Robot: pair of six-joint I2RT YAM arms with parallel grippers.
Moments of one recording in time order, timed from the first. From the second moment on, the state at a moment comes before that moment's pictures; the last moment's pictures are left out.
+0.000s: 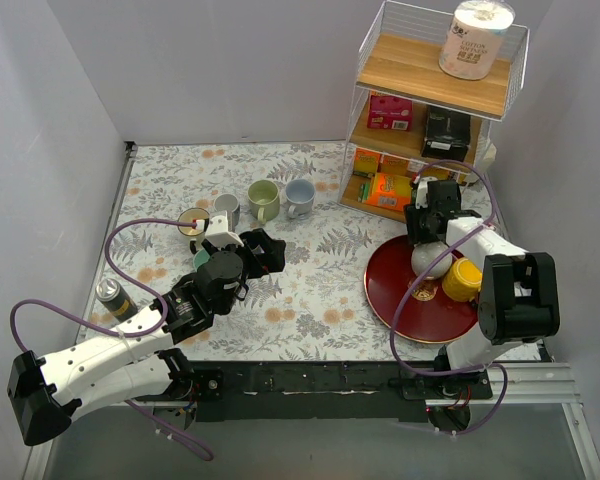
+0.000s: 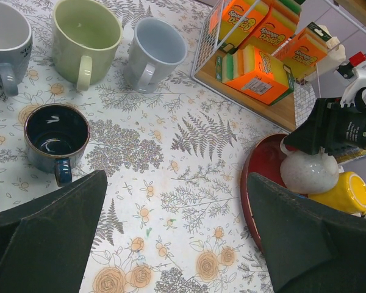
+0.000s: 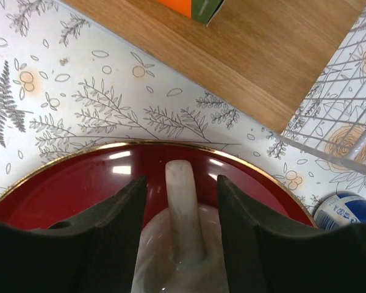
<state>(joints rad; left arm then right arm) -0.95 0.86 0.65 -0.07 -0.63 -0.69 0.09 1.56 0.94 -0.30 0.01 -0.12</state>
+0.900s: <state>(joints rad) -0.95 0.84 0.64 -0.08 -0.62 -0.69 0.09 1.42 0.85 -0.35 -0.04 -0.13</state>
